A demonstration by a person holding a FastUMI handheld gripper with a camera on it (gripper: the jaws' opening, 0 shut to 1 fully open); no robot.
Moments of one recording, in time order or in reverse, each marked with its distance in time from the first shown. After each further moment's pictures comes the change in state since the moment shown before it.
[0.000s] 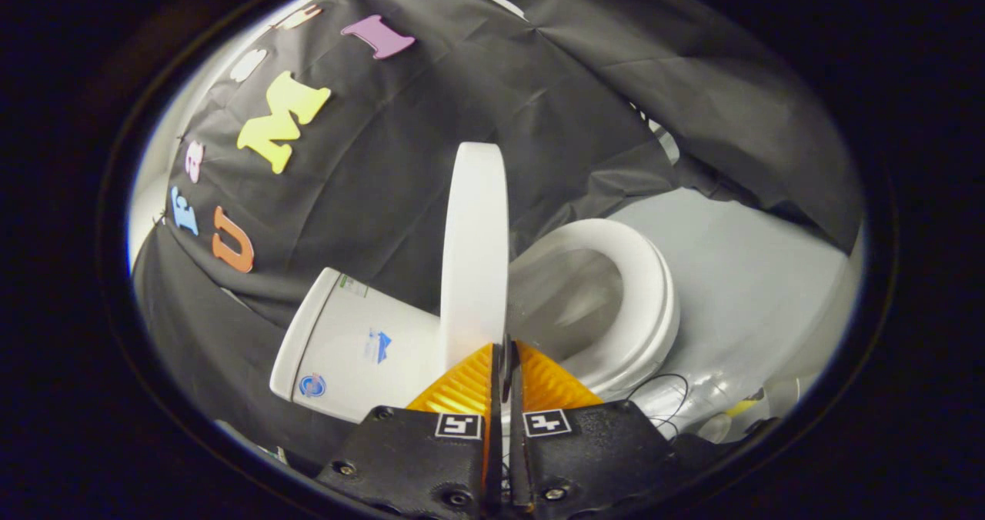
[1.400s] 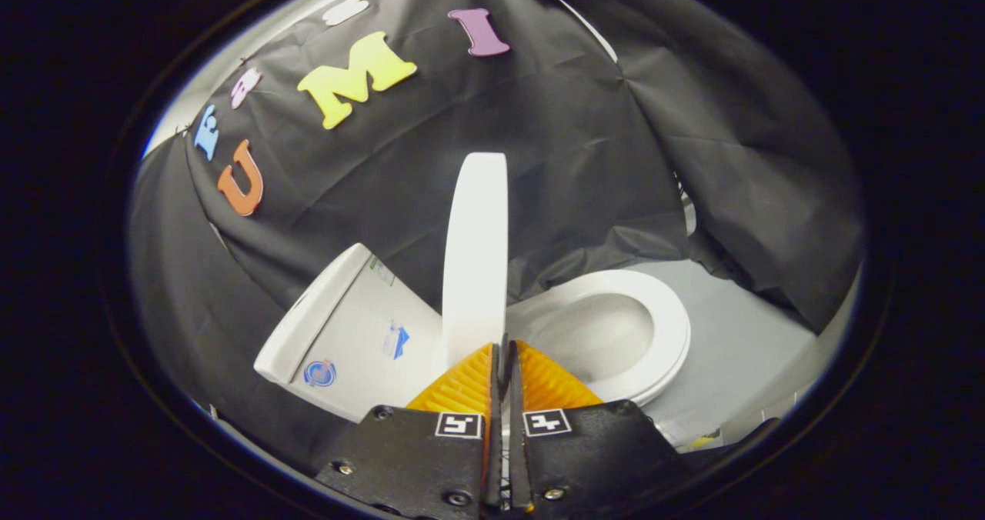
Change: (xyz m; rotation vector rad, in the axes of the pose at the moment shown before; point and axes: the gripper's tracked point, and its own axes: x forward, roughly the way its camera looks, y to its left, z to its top) arm -0.010 0.111 -0.014 -0.290 -0.112 -0.090
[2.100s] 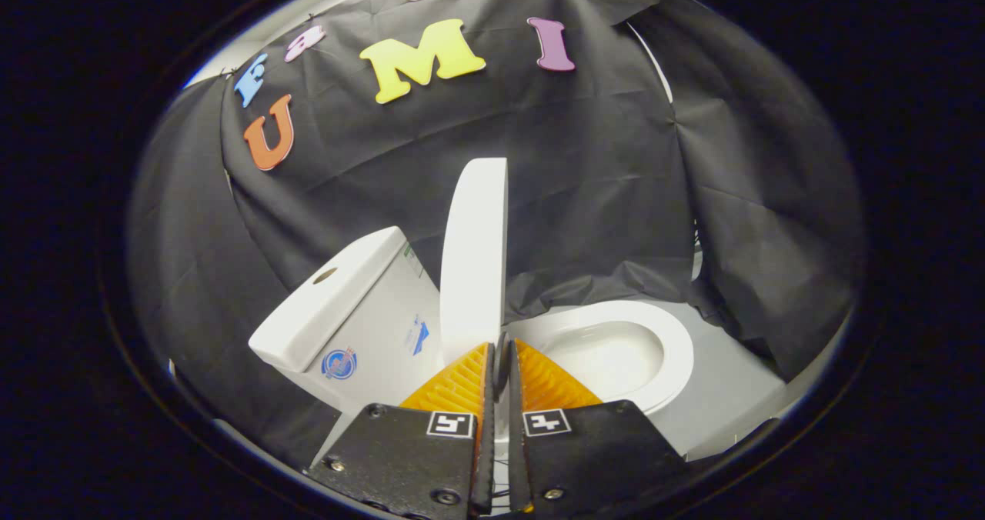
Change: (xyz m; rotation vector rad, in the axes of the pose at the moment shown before) arm -0.001 0.073 -0.007 -0.197 -0.030 -0.032
